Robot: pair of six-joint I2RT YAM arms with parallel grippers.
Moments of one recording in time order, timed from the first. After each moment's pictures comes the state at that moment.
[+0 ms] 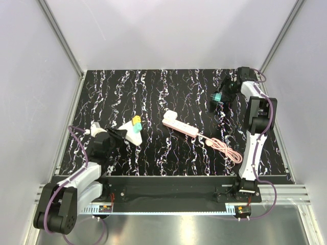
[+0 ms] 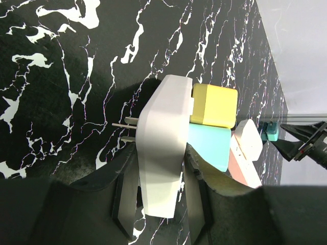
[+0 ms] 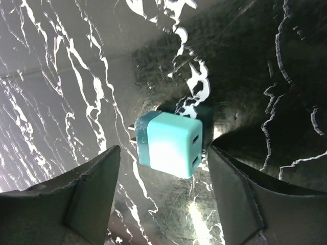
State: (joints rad) left arm -0.18 0.95 0.14 0.37 -0.06 -1.04; right arm -0.10 2.34 1.86 -0.50 -0.38 0.48
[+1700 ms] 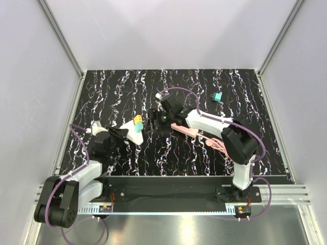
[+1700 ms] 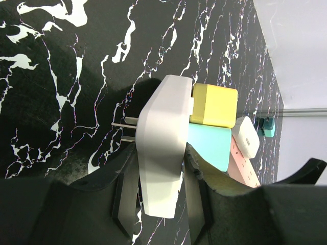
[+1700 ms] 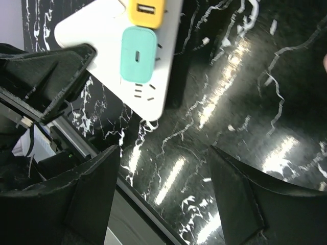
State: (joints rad) left arm -0.18 1.02 0.14 0.46 -0.03 -1.04; right arm 0.77 1.88 1.34 -0.25 -0.34 0.63
